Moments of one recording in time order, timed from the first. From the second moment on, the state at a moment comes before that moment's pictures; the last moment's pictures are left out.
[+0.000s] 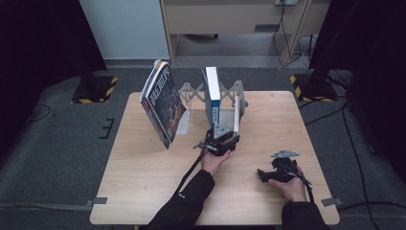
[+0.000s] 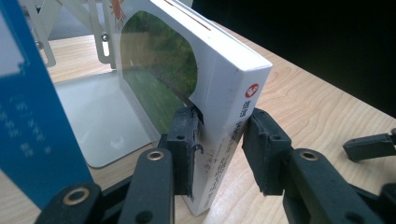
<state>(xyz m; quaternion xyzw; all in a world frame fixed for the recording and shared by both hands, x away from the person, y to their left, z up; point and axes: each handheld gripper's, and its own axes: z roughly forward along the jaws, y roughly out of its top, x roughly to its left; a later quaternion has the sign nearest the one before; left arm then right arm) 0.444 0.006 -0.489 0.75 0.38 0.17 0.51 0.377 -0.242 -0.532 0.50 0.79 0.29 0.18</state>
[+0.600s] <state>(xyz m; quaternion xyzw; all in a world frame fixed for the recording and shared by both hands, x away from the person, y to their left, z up) 0.472 -0.013 -0.488 0.75 0.39 0.19 0.50 0.377 -0.241 -0.532 0.50 0.79 0.29 0.18</state>
